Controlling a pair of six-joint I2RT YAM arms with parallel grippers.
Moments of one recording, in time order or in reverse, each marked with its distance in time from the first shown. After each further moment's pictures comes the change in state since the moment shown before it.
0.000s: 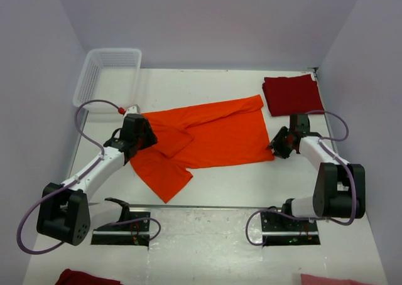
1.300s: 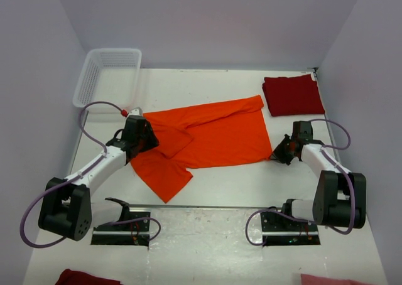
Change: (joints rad) left arm 0.000 0.037 -0.017 0.010 0.035 0.000; right arm -0.051 -0.072 -0.095 -0.008 -0.059 -0.001
